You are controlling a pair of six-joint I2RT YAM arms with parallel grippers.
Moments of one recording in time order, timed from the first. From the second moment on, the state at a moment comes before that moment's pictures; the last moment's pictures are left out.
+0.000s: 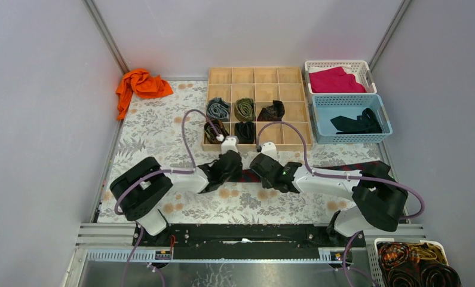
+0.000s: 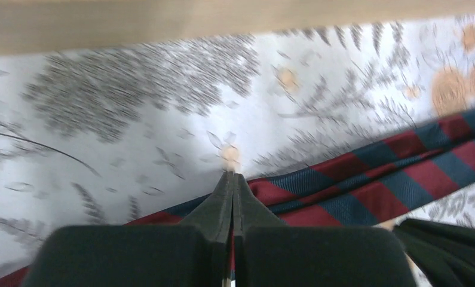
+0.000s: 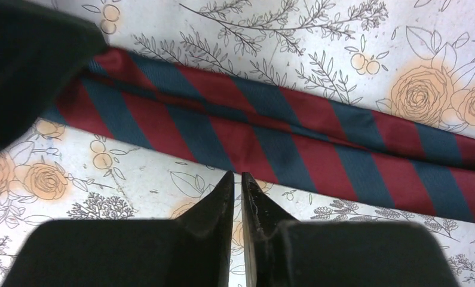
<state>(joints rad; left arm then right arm) -0.83 1.62 0.60 0.31 -0.25 -0.70 0.99 1.47 0.77 -0.36 0.41 0.60</state>
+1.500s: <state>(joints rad) -1.18 1.84 0.95 -0.01 -0.51 -0.74 1.30 1.10 0.47 -0.62 0.43 1.05</state>
